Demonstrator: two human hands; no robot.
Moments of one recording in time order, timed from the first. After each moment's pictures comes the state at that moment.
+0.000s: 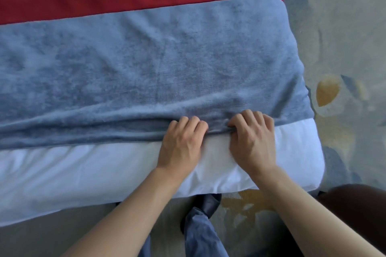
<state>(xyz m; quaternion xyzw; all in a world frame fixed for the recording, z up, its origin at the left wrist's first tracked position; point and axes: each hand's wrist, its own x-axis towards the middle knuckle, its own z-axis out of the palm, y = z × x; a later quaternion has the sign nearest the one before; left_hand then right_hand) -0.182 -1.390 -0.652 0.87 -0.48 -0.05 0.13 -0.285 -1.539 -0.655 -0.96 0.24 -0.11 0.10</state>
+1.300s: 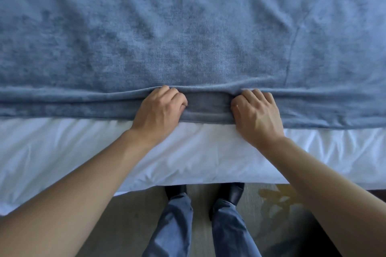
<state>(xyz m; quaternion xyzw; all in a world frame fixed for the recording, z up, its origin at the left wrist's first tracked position) 0.026 -1.118 -0.672 0.86 -0.47 -0.01 0.19 -0.110 -1.330 -0.658 -0.99 0.10 -0.07 0.07</state>
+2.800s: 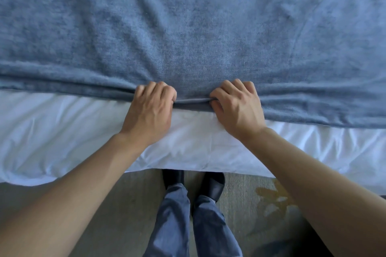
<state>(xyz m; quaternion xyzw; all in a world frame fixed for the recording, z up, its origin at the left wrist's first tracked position) -0.009 -1.095 -0.652 0.91 -0.40 -0.04 0.12 -0.100 -1.305 -0.653 -0.99 0.04 -0.08 0.13</state>
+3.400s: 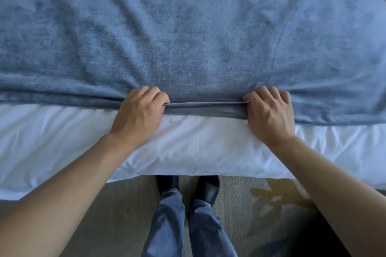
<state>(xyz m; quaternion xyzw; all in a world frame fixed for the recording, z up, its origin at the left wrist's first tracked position) 0.002 -1.105 -0.659 0.88 -0.45 -0.02 0.12 -0.154 -1.384 -0.664 -0.99 0.11 -0.09 0.02</state>
